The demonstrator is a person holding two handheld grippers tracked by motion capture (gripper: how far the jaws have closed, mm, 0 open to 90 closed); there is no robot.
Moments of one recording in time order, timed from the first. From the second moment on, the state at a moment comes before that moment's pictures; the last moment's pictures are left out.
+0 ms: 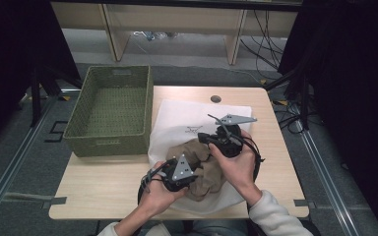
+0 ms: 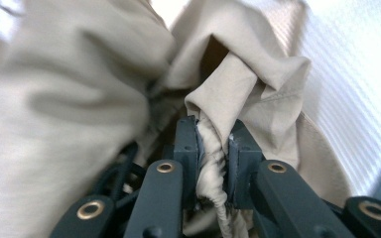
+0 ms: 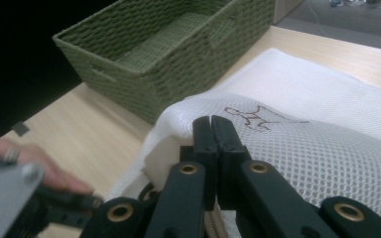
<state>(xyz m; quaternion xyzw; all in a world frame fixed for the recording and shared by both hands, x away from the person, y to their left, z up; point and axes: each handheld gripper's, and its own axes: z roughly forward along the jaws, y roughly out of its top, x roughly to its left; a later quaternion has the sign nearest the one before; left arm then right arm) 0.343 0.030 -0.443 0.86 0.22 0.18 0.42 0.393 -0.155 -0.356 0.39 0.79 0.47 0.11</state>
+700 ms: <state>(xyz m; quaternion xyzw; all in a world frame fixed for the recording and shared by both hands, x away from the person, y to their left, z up) 0.384 0.013 -0.456 0.82 0.26 0.26 0.45 0.382 -0.150 -0.344 0.36 0.78 0.50 0.11</state>
